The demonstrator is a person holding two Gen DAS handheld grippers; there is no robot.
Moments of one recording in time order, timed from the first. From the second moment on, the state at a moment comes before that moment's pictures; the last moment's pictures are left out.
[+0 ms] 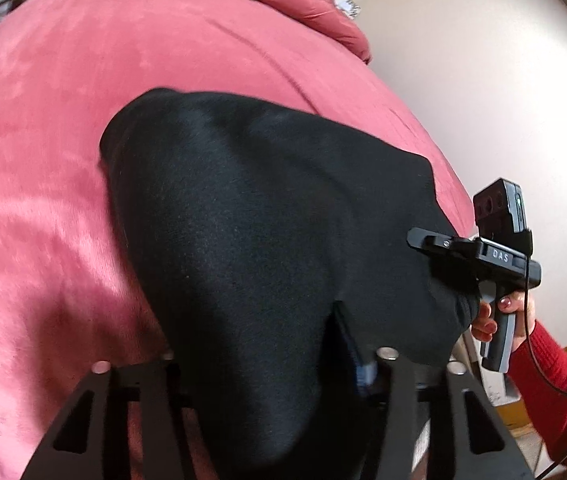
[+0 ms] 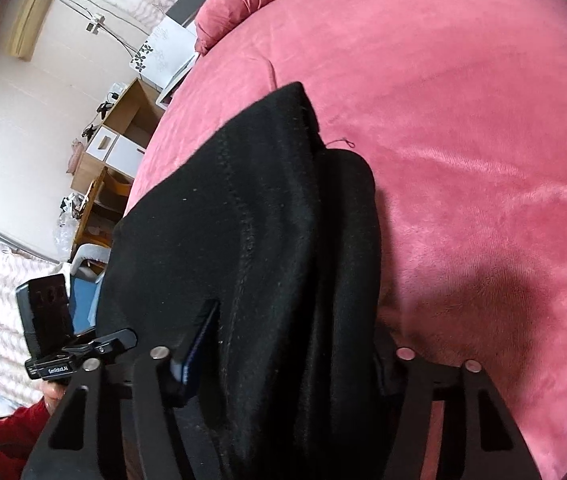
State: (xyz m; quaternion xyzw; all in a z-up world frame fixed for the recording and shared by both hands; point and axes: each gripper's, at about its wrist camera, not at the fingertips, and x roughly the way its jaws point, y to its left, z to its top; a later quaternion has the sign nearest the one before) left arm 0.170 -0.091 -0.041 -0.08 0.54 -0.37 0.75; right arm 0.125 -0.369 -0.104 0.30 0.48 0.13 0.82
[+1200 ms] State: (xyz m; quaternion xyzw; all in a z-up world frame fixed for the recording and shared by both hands) left arm 0.345 0.020 -0.041 -0.13 0.49 -0.29 0.81; right arm 0.321 -0.295 -0.088 0.29 0.42 0.13 0.85
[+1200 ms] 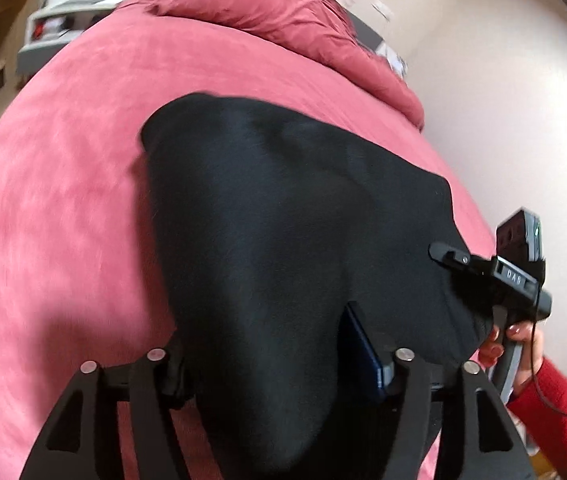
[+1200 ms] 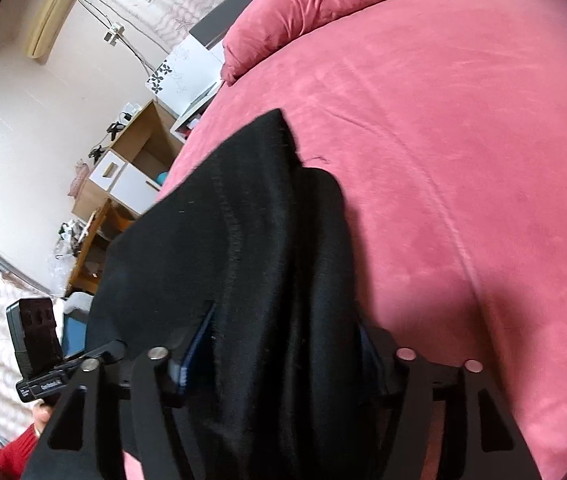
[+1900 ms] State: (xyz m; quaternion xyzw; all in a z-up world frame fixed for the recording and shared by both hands) left arm 0.318 0.003 0.036 -0.03 0.39 -0.19 0.90; right arm 0.311 -0.193 0.024 0.00 0.34 0.03 0.94
